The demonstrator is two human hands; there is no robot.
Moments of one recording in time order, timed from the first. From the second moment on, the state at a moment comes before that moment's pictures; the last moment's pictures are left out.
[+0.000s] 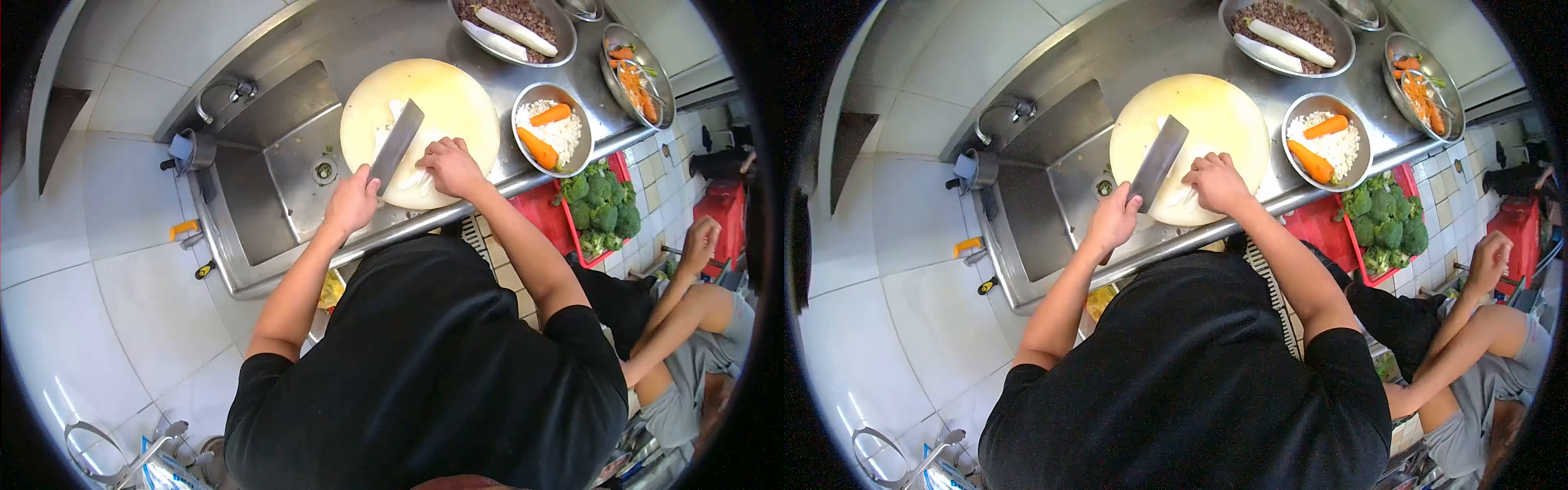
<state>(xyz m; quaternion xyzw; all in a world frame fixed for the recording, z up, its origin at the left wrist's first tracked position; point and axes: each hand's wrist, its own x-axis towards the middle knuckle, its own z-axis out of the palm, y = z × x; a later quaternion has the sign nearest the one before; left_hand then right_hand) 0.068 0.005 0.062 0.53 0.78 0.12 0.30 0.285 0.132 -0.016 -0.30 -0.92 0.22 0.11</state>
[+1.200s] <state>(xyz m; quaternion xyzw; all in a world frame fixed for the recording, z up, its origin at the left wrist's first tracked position) 0.094 -0.010 0.032 0.53 0.76 0.05 0.37 0.339 0.079 -0.049 -0.31 -0.86 0.25 0.33</state>
